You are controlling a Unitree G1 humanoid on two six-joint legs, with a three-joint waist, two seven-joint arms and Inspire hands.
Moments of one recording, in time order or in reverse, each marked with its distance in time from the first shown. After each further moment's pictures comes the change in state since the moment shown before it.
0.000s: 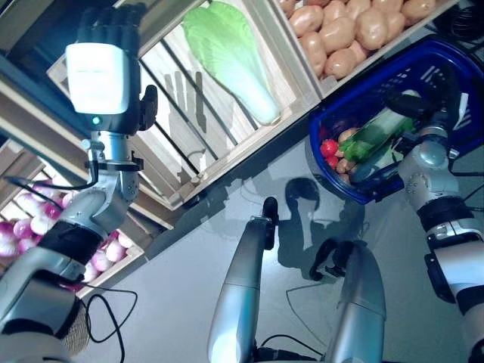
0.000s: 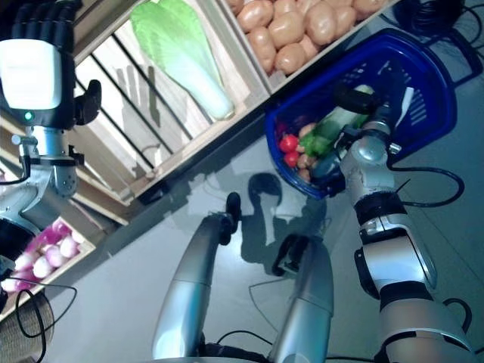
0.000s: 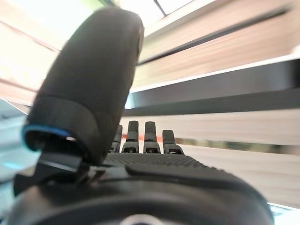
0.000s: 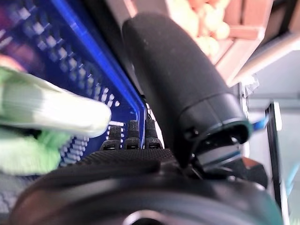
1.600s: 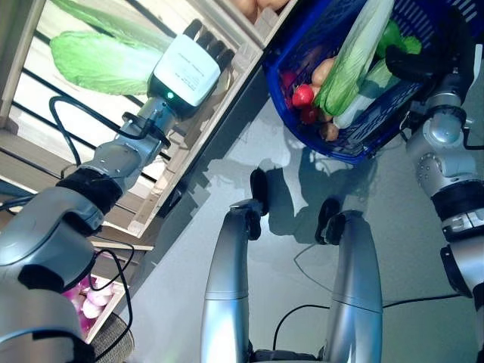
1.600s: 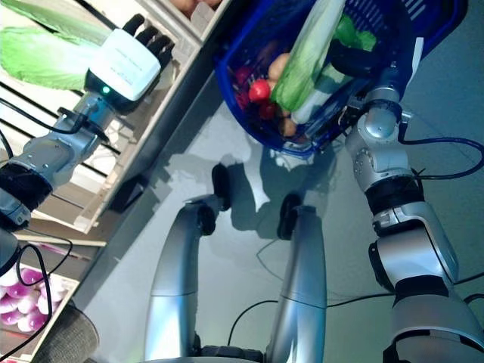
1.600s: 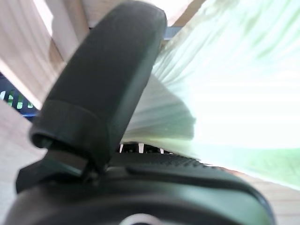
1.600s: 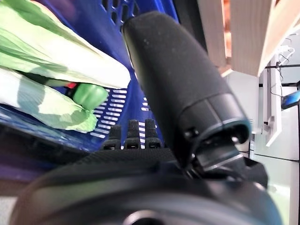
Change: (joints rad) left arm -0.421 -0.073 -0.385 0.243 0.297 -0.087 -0.300; right arm -0.069 -0.095 0.072 -0.150 0.120 -0.072 0.022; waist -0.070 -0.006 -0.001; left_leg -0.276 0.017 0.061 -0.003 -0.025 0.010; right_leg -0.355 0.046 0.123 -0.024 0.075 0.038
